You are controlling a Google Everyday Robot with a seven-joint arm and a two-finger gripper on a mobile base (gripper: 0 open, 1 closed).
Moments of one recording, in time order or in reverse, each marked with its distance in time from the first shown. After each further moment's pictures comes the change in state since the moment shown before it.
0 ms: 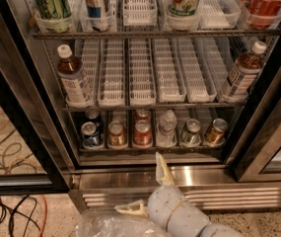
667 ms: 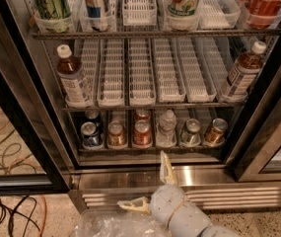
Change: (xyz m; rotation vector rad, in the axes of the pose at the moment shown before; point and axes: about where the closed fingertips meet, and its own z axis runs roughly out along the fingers) arm 0.014 -0.015 0.003 0.078 -0.020 0.015
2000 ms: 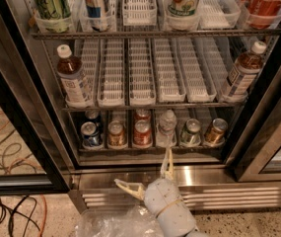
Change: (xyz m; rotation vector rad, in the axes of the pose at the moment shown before) arm 0.001 -0.031 0.027 0.265 -0.169 0.117
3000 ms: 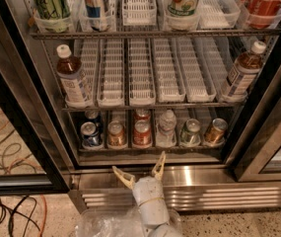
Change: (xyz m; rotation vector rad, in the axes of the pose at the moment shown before) arm 0.094 0.009 0.060 0.228 -0.074 0.176
